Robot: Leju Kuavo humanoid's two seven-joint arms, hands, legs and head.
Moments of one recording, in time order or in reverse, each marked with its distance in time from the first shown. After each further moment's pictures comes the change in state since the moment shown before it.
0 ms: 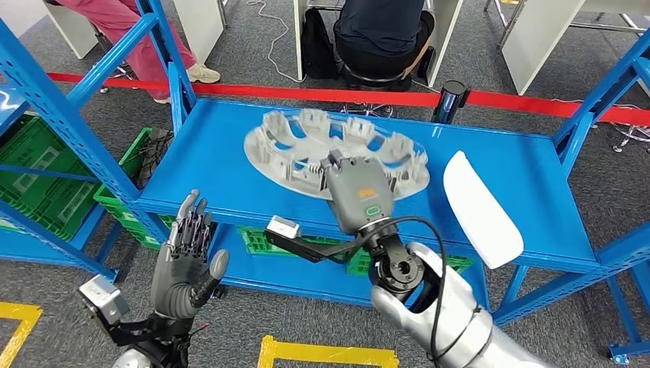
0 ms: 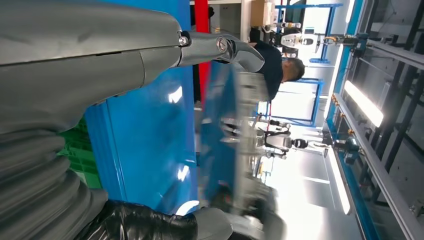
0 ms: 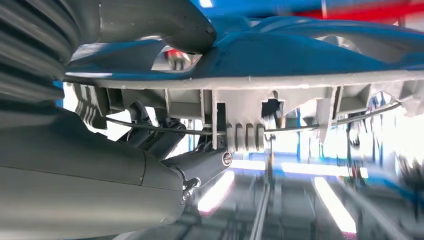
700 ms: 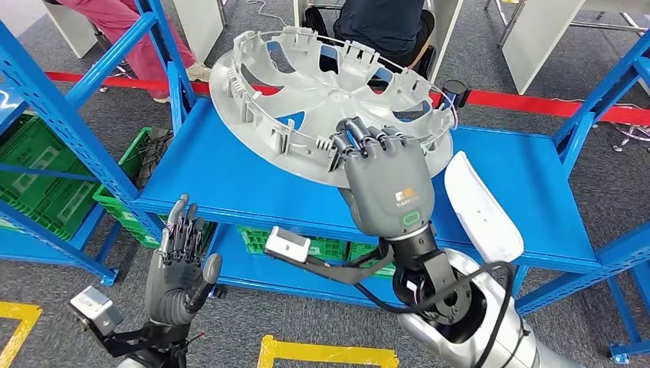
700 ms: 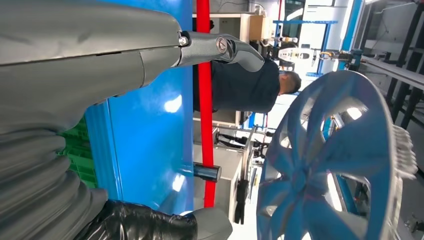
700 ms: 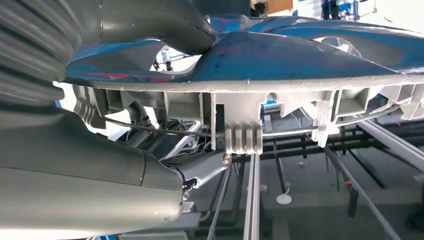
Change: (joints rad) left arm 0.035 0.000 0.000 -0.014 -0.004 0.048 -0.042; right arm 0.000 -0.085 0.004 -0.360 0.070 -0.008 0.024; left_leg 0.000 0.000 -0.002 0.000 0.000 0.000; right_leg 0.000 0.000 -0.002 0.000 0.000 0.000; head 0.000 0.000
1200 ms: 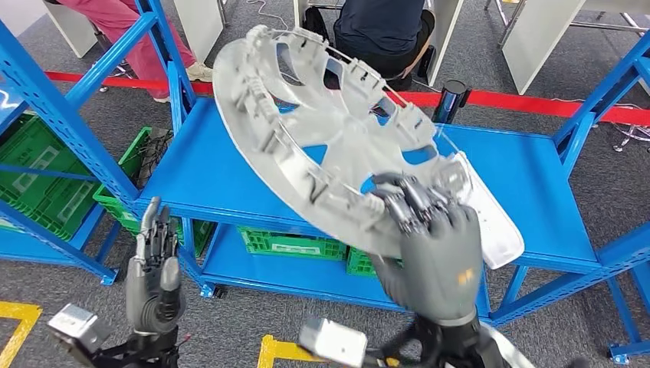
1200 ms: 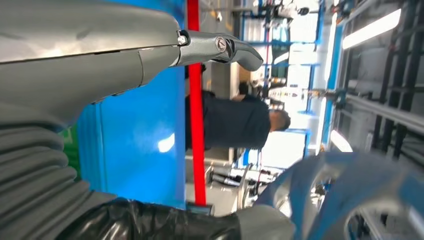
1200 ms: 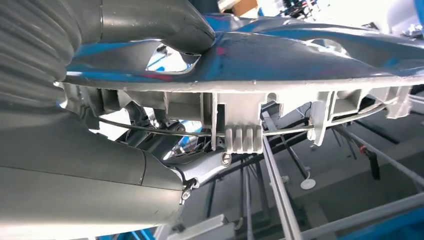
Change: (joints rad) left arm 0.059 0.006 -0.005 -0.103 -0.106 0.173 0.012; right arm 0.325 -0.067 -0.025 -0.255 0.023 -0.273 -0.015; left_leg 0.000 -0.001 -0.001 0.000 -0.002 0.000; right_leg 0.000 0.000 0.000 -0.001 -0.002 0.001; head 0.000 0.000
